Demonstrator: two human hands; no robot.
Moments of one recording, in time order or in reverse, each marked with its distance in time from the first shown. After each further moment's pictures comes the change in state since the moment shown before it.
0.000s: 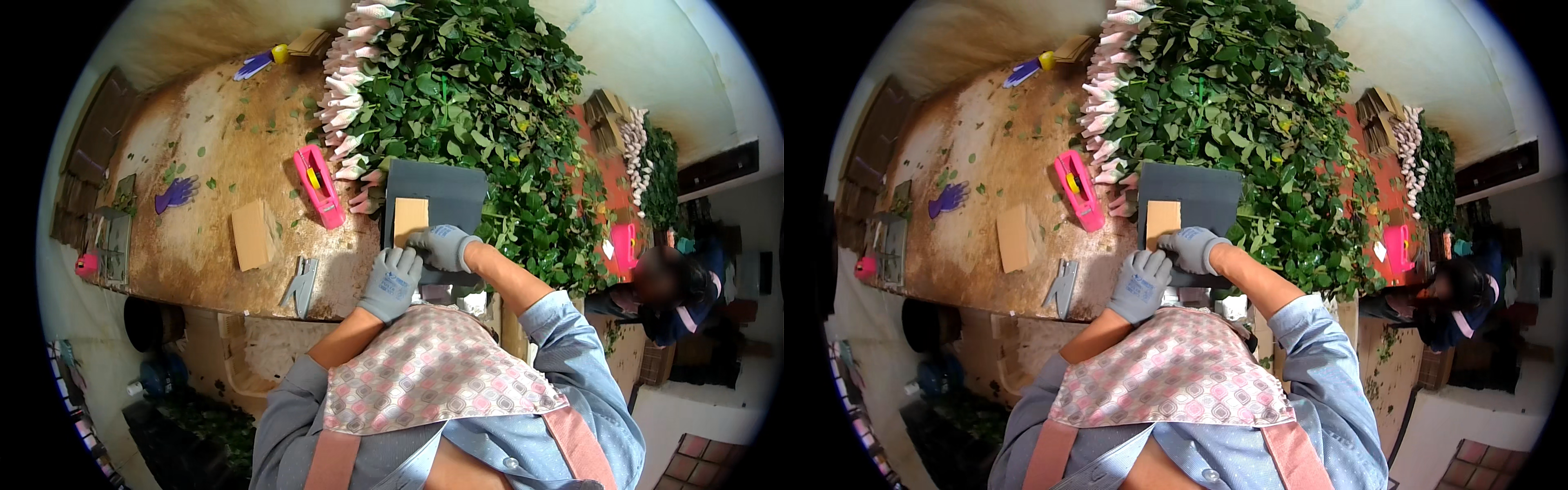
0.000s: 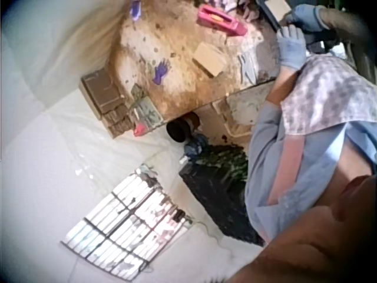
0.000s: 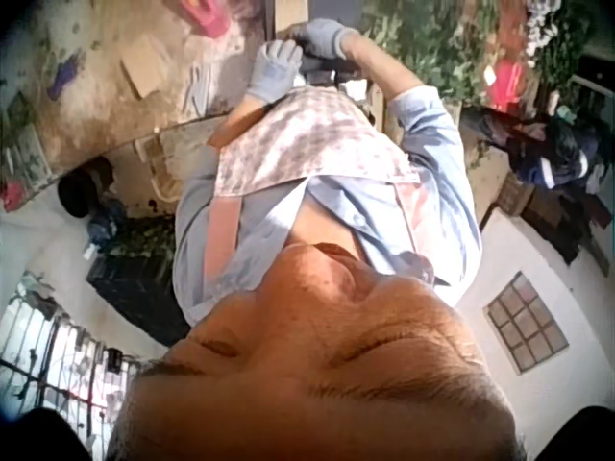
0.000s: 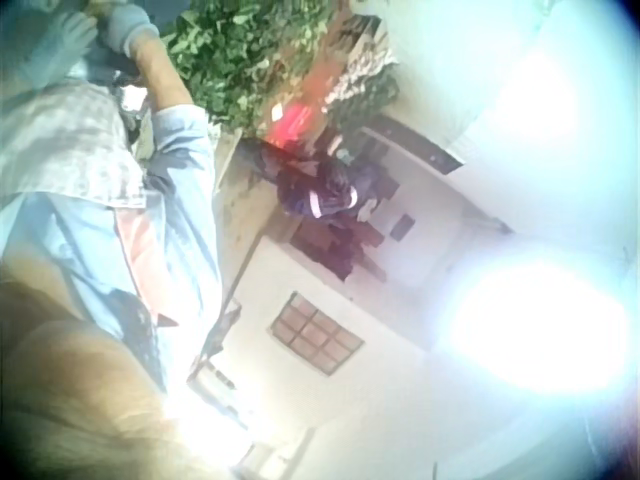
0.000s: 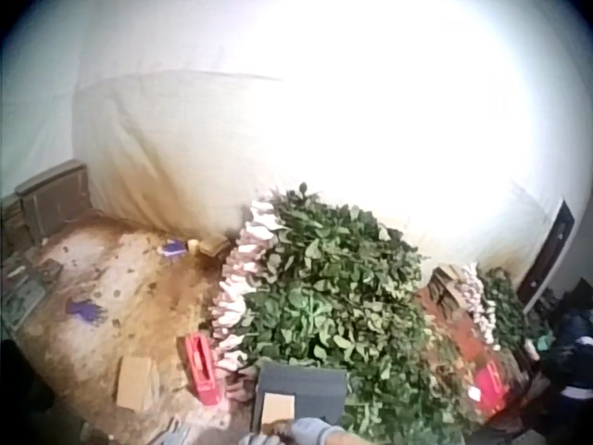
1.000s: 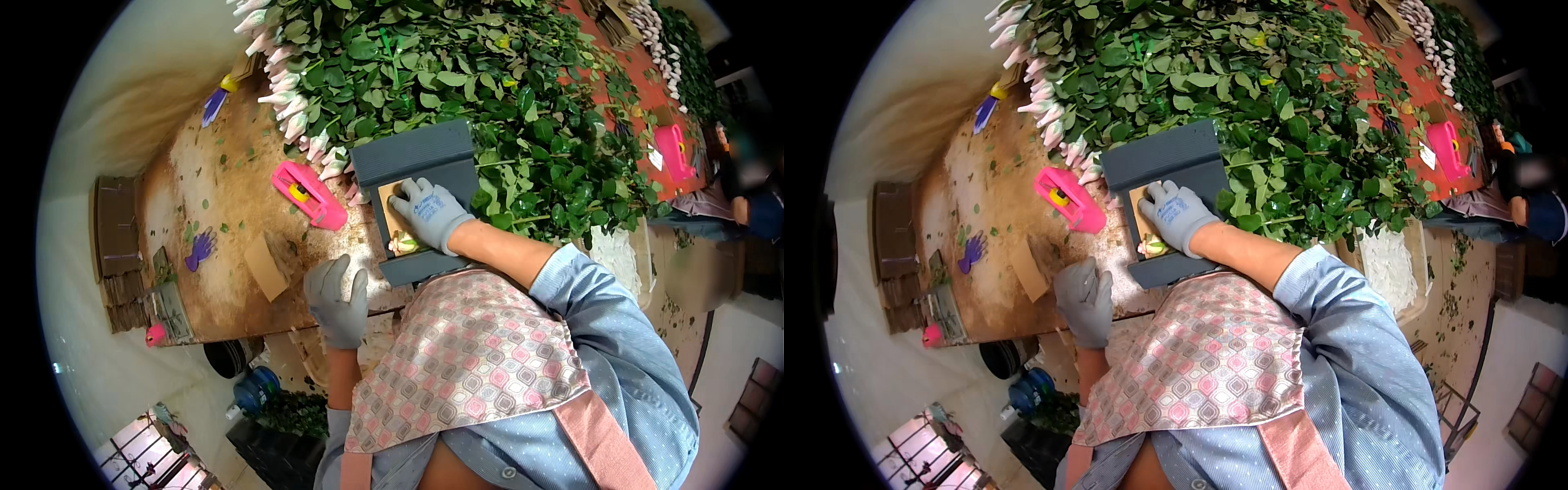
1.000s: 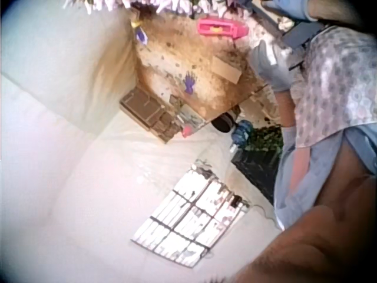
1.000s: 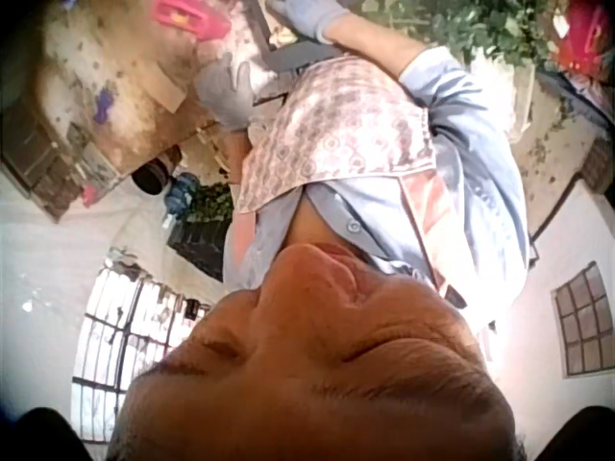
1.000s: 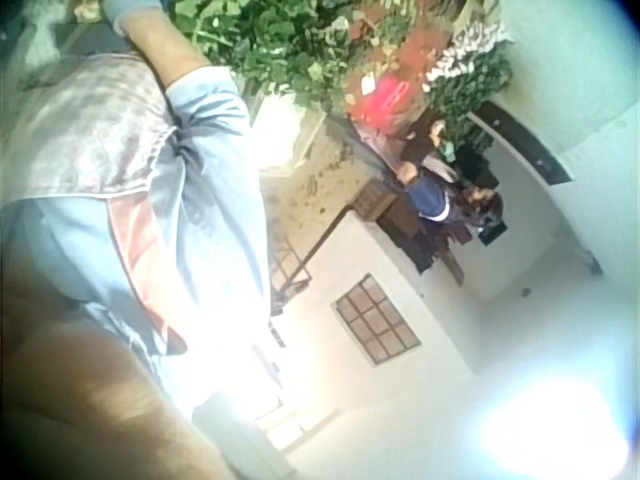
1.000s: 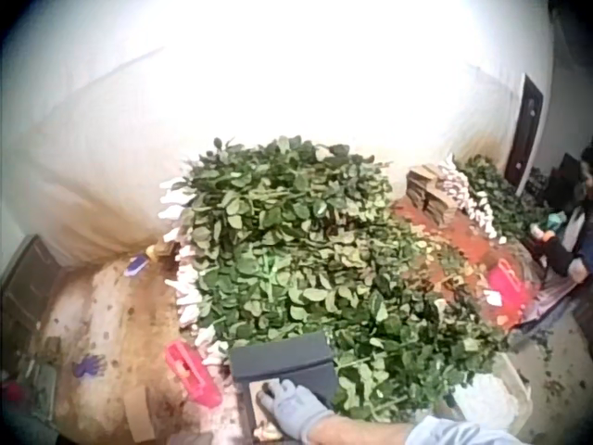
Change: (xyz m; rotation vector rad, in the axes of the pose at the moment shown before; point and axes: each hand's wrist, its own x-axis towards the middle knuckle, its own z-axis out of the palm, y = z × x) left_hand -0.018 -0.018 -0.078 -0.151 0.184 -0.447; right_hand 0.011 0.014 0.037 -0.160 0.504 0.137
